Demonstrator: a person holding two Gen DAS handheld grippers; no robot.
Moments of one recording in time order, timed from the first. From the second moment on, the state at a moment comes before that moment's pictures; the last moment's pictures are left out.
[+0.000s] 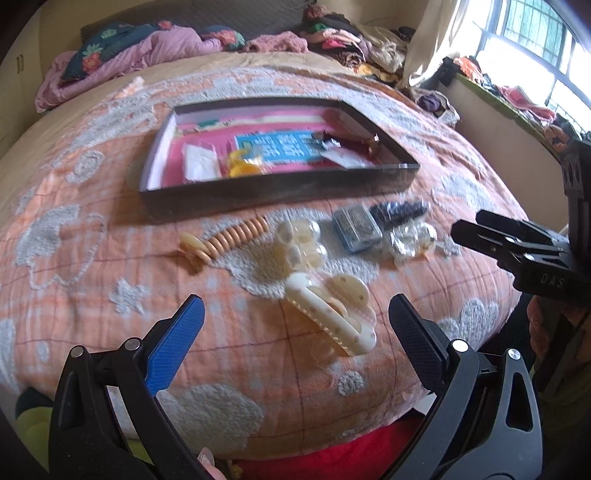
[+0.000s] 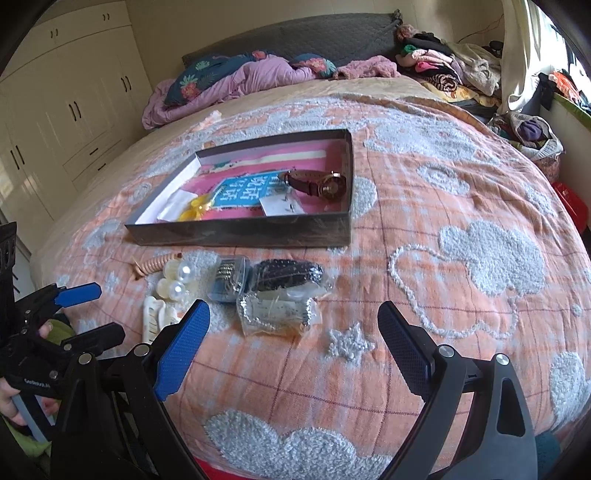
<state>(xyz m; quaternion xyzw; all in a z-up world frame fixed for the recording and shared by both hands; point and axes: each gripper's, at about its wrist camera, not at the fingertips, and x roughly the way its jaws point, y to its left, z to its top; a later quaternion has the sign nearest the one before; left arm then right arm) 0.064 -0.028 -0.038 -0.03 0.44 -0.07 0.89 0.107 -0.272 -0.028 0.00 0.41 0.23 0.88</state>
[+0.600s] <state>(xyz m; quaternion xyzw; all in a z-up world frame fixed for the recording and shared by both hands) 0.081 -0.047 -0.075 -0.02 0.46 -0.09 0.88 0.121 -0.263 -0.063 -0.02 0.44 0.23 0.87</state>
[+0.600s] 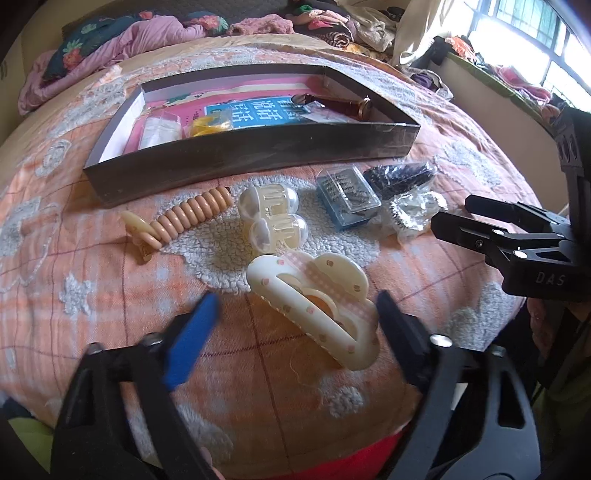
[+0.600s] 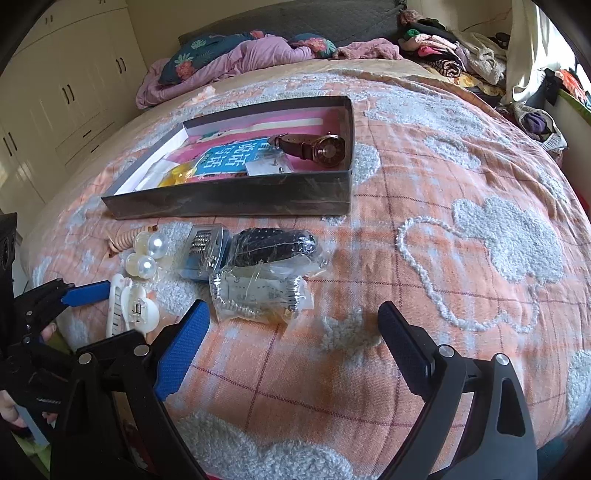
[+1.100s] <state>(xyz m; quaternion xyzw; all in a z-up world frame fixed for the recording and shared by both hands) 0.079 -0.037 -0.070 -0.04 0.45 -0.11 0.88 0.125 -0.219 -0.083 -0.07 0.42 0.22 0.87</state>
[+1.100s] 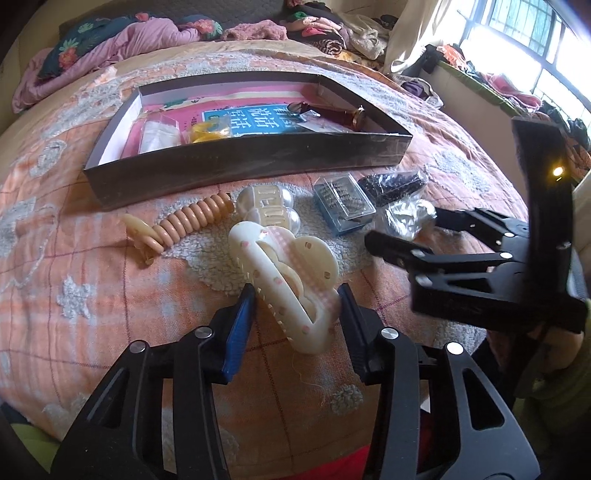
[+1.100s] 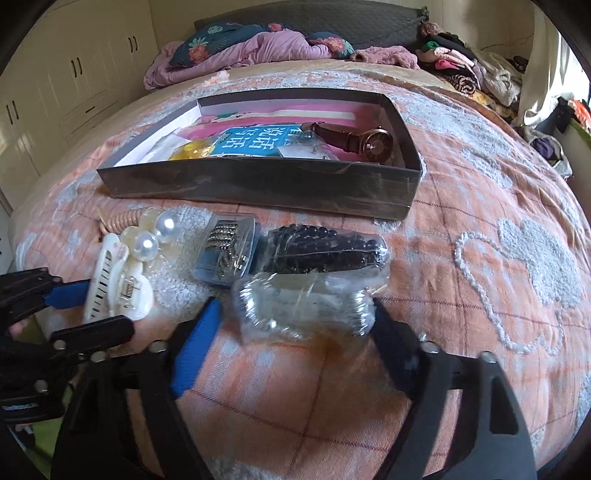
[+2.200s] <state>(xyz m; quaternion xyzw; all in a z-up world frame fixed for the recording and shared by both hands) 0.057 0.029 -0.001 -0.10 0.37 -0.05 0.92 0.094 -0.249 -0.014 0.00 0.35 0.25 0.90</state>
